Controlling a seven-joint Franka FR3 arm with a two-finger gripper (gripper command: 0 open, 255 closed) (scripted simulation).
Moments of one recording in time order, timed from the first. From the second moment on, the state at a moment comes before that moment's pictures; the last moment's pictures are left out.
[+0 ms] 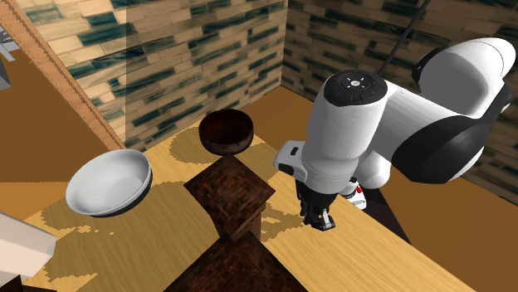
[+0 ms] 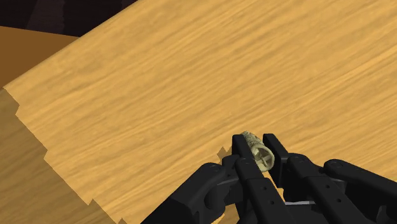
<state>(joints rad) 0.11 -0.71 0.38 -2.25 0.29 1.60 0.24</state>
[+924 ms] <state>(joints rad) 0.10 -0.68 0.36 -2.11 0.27 1.49 0.25</state>
